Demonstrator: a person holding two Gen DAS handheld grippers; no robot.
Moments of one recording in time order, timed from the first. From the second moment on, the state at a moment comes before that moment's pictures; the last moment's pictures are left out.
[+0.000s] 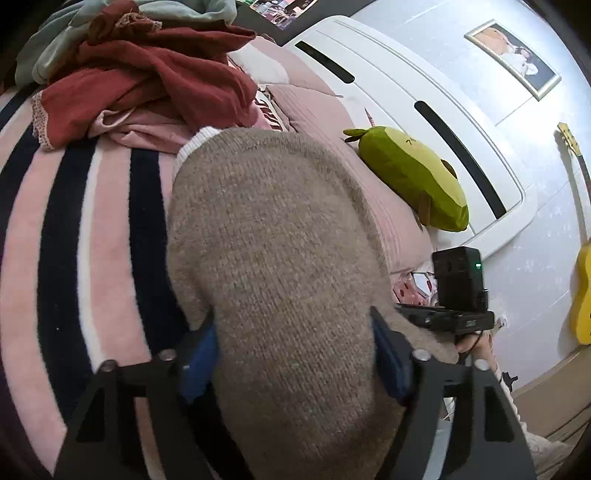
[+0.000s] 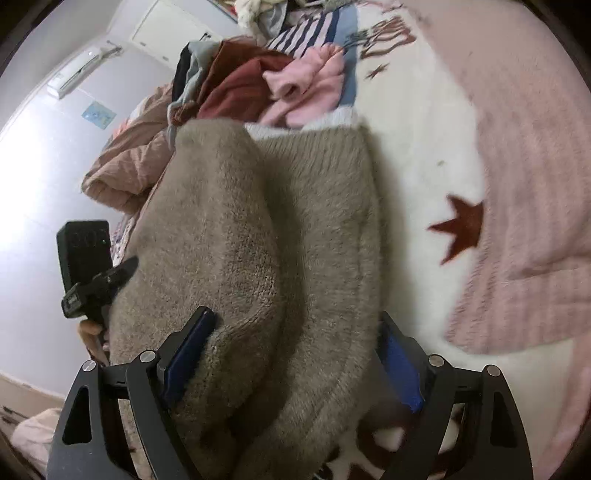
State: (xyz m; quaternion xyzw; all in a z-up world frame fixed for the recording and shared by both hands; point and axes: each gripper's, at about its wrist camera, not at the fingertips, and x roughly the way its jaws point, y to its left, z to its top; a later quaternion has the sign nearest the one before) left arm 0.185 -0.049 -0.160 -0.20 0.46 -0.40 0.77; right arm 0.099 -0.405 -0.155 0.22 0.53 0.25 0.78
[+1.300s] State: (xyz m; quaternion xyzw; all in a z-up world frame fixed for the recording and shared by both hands) left arm 0.089 0.401 -0.119 -0.17 0.44 -0.08 0.88; right arm 0.146 0.145 -0.115 0.05 0.47 0.50 0.73
